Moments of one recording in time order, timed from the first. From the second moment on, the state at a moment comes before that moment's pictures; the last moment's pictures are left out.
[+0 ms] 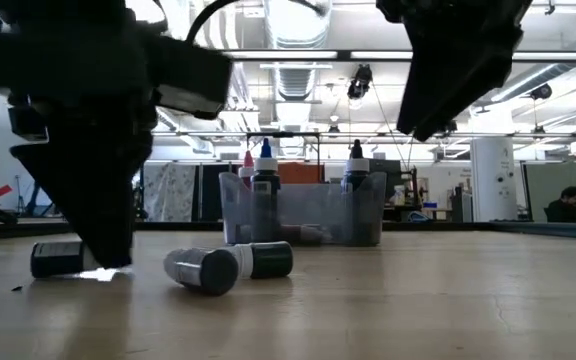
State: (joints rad) left arm -0.53 1.97 1.36 -0.79 -0.20 -0.96; right arm 0.51 1.77 1.31 -0.87 0.53 1.04
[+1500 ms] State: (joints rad) left arm -0.04 1.34 0.98 -0.03 -0.19 -0.31; right arm 0.46 1.59 1.30 -0.92 0.66 0.95
